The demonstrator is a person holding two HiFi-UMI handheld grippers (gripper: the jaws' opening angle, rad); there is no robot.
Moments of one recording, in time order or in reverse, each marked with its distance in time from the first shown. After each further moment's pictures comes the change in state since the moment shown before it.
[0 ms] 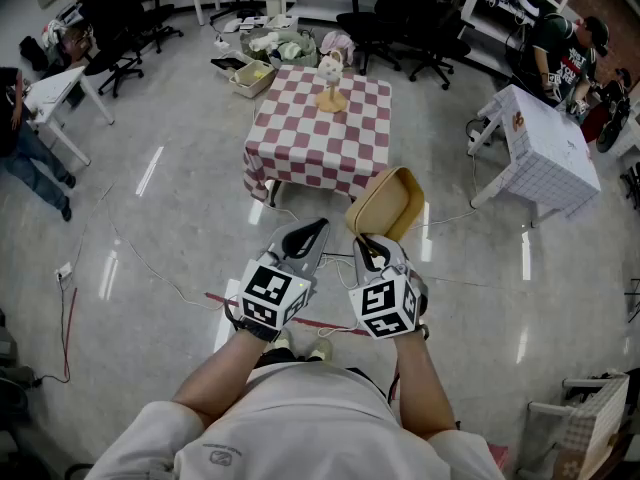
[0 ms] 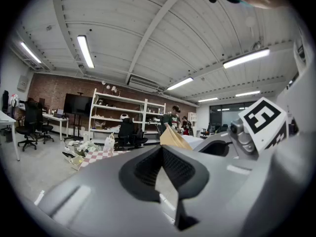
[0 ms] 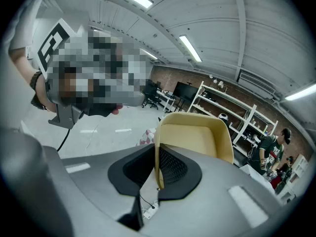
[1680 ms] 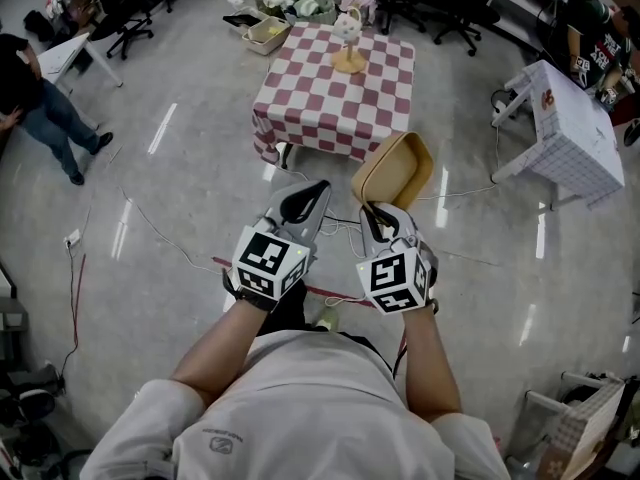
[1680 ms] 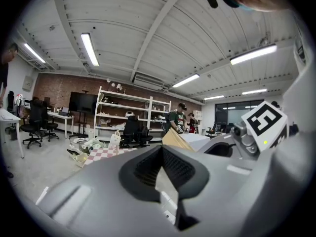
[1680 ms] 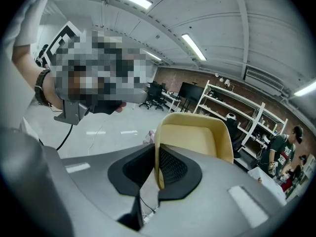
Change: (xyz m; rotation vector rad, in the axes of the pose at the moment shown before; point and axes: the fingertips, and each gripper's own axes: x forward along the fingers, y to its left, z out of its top) left arm 0.037 0.038 -0.017 -0.020 0.024 0.053; right arm 0.048 -0.016 -0.014 0.000 -0.019 0.082
